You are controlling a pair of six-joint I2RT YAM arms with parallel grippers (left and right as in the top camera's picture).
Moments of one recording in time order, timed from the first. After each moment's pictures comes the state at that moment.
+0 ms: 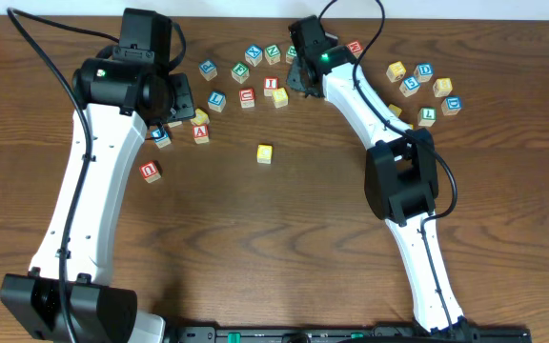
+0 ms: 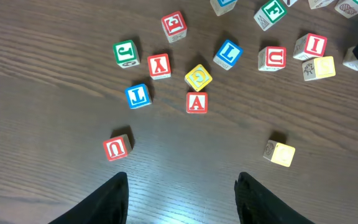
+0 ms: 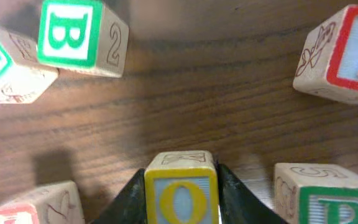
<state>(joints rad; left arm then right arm) -0.15 1.65 1.71 -1.18 -0.11 -0.33 0.41 2.59 2.30 -0.79 0.14 0.65</state>
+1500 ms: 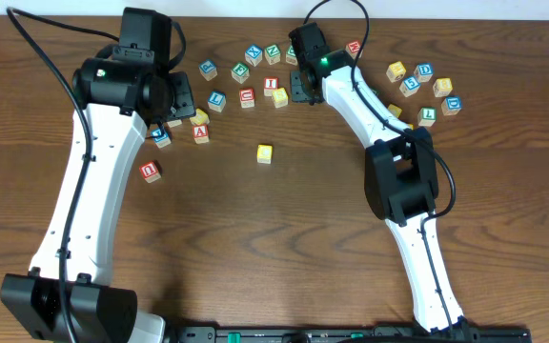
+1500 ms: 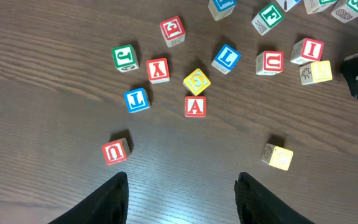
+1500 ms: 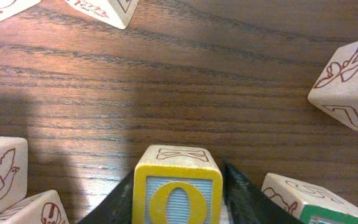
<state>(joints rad) -0.15 1.65 1.71 -1.17 -0.11 -0.33 0.41 2.59 2.26 -0.80 0.14 0.33</state>
